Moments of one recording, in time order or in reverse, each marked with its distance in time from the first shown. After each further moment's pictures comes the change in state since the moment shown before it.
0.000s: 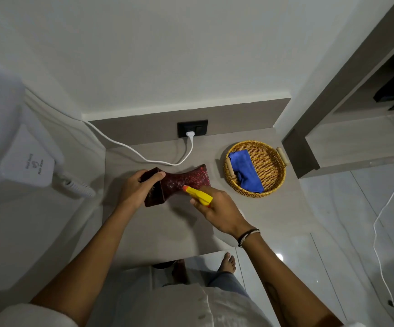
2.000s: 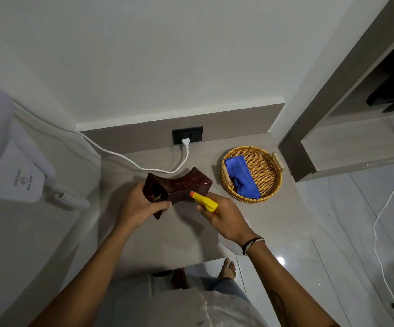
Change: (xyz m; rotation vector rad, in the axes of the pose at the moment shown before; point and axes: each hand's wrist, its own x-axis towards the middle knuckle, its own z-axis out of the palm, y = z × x) left_hand -0.011 -0.007 0.014 0.294 -0.017 0.121; right_hand -0.005 0.022 -0.012 0.026 0.023 0.083
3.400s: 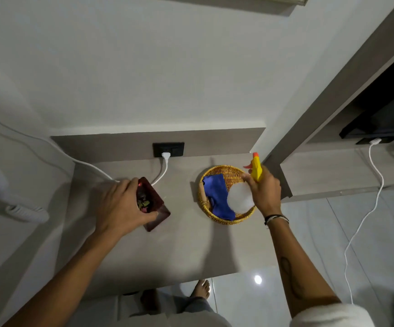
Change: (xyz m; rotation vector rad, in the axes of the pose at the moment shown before) left_hand -0.023 0.092 0.012 0.684 0.187 0.320; right_hand 0.067 0.108 -0.157 -0.157 0.511 0.235
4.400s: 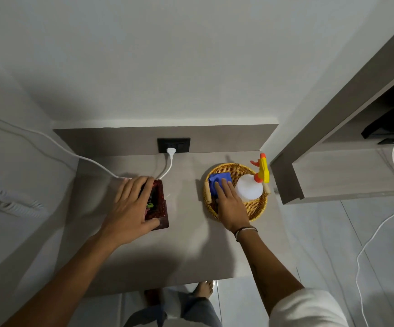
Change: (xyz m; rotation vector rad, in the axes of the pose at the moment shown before) left_hand -0.003 -0.006 0.029 0.007 -0.118 0.248; right_hand -0.038 0.013 0.113 -0.473 -0.473 -0.325
